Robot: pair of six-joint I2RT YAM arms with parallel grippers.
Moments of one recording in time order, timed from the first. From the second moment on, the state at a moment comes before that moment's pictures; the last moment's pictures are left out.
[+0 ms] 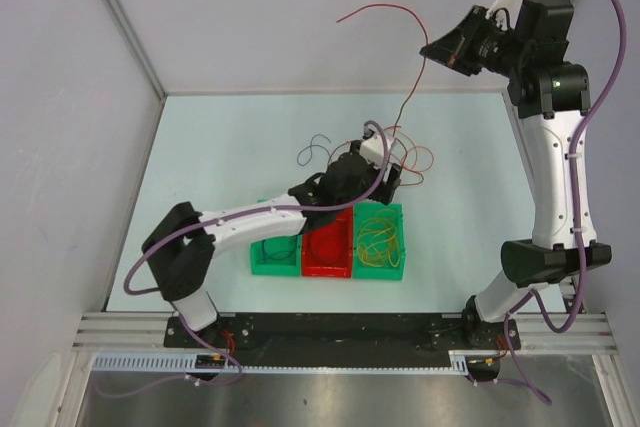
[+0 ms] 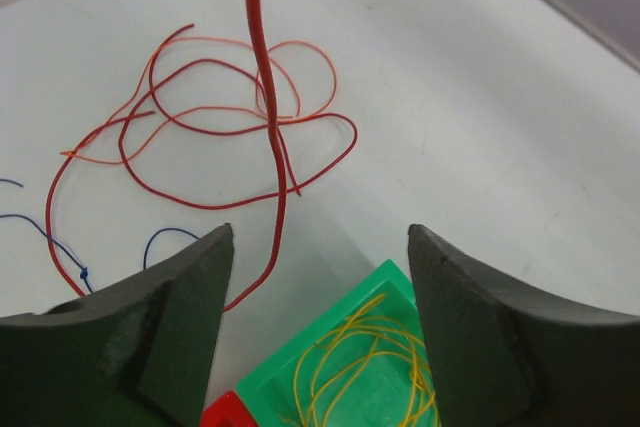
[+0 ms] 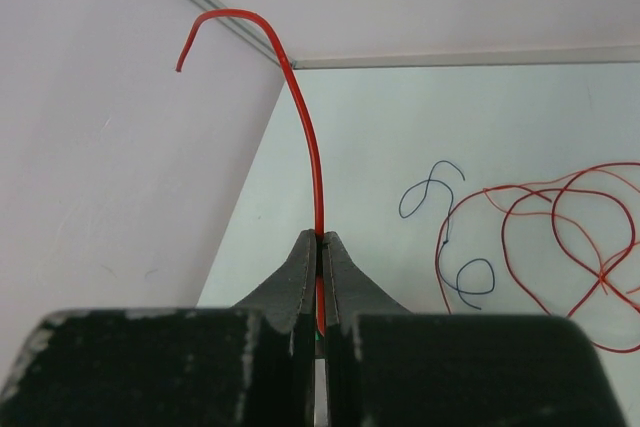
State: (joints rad) left arm -0.98 1.67 1.19 0.20 -0.22 -0.16; right arm 0.11 1.64 2.24 -0.84 -0.53 0.54
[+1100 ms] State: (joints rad) left arm -1.00 1.30 1.62 -0.18 -0.23 -0.09; right arm 0.10 1.76 1.81 -0.65 -0.52 0.59
